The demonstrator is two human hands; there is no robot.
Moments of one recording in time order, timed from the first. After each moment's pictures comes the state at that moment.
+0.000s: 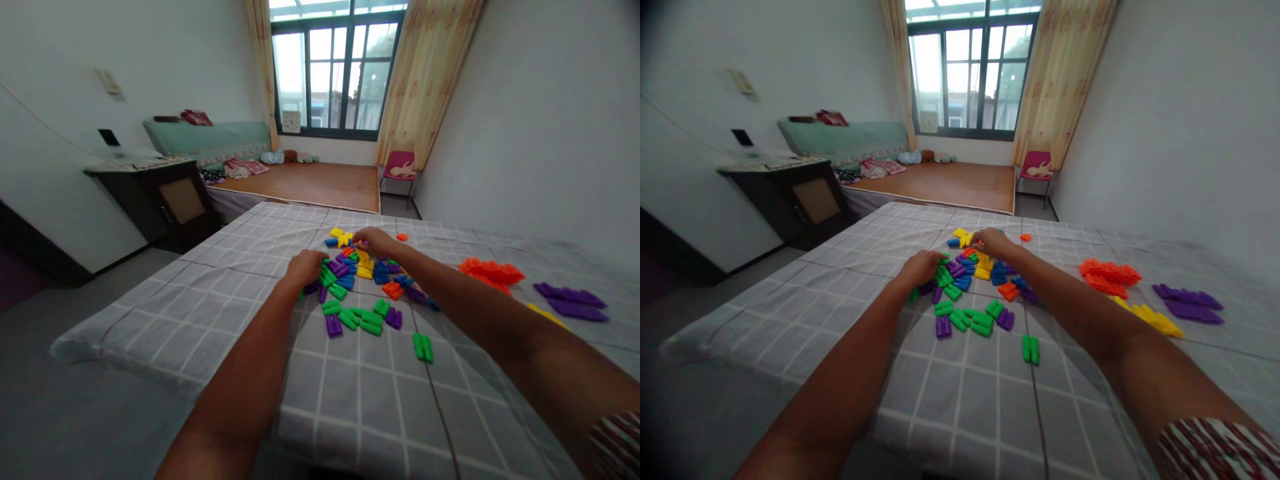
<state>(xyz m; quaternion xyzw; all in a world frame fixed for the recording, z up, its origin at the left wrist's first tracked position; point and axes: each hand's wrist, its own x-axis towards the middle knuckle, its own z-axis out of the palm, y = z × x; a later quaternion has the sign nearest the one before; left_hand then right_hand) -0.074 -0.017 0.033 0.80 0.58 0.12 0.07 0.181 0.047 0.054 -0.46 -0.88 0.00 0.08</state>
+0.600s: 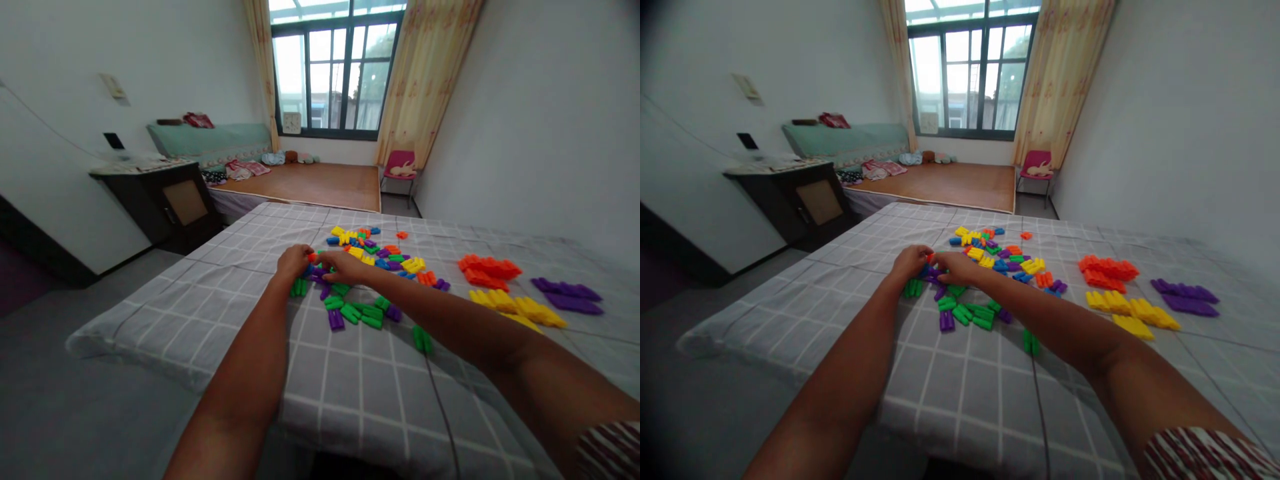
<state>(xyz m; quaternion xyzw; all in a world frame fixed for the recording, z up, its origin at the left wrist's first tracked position) -0.098 -0.007 0.032 0.74 0.64 0.17 0.10 0.087 -0.034 0.047 -0.35 -0.91 0.15 0.17</state>
